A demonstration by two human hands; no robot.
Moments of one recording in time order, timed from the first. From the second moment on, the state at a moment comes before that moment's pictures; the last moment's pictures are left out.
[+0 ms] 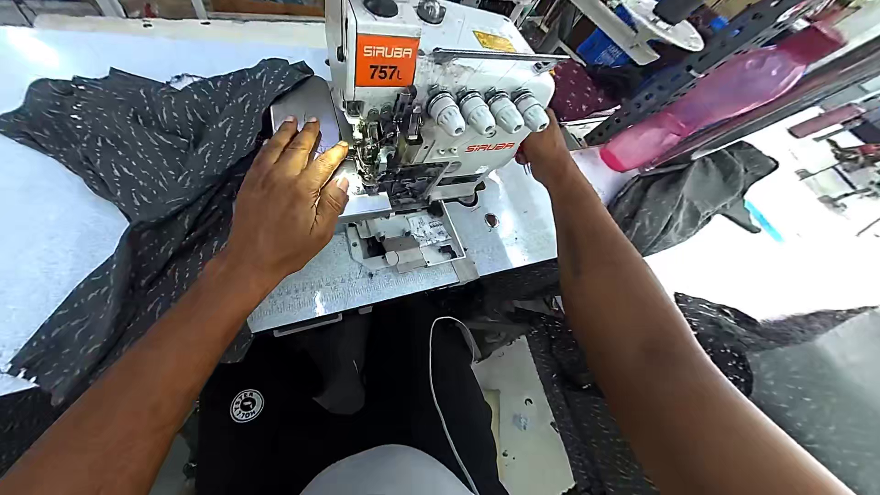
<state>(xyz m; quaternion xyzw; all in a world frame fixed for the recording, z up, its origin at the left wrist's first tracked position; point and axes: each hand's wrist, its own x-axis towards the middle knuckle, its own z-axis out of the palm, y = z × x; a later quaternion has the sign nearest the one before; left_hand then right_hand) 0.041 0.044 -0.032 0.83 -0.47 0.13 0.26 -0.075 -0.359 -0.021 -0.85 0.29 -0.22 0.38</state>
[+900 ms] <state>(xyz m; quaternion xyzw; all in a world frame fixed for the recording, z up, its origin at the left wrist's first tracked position) 0.027 0.033 -0.034 0.88 -0.32 0.09 0.33 -0.065 -0.314 0.042 -0.82 0.43 -0.03 0.37</state>
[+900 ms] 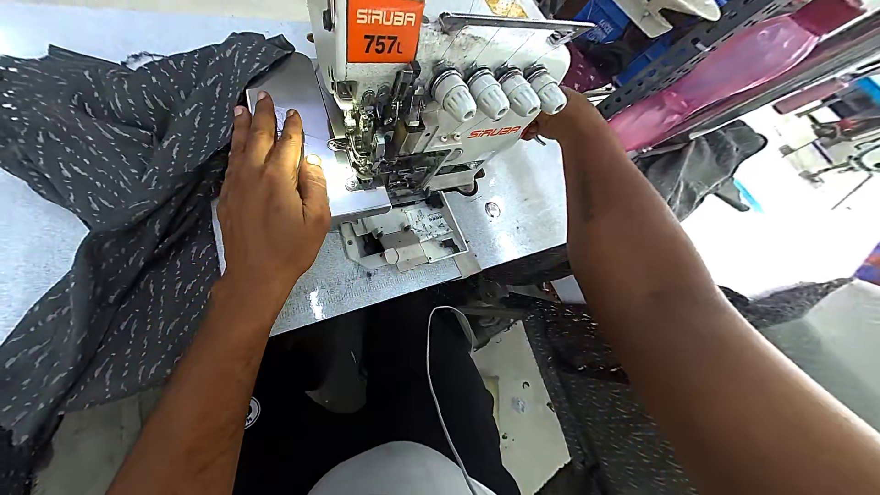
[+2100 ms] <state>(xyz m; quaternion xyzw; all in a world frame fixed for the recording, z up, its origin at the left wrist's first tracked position) 0.024 0.036 -0.029 0.88 -0.33 0.08 0.32 -0.069 -0.373 -0.037 -0.80 0.27 -0.26 0.47</state>
